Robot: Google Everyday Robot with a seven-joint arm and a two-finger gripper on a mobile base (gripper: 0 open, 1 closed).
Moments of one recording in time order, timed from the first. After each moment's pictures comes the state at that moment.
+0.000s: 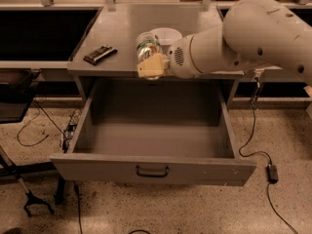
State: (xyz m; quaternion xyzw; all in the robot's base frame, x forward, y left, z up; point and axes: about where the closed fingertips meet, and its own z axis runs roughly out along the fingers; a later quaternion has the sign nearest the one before) arm 0.575 0.000 0.922 -0.22 0.86 0.30 0.36
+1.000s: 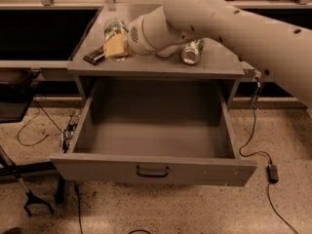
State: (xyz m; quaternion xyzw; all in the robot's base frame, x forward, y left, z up) arm 0.651 0.090 0.932 -0.23 0.85 0.30 0.36
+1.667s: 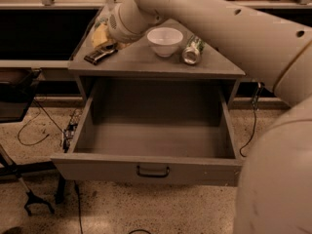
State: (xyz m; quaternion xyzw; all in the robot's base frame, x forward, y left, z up) arm 0.702 0.130 0.930 -0.22 0.88 0.27 0.33
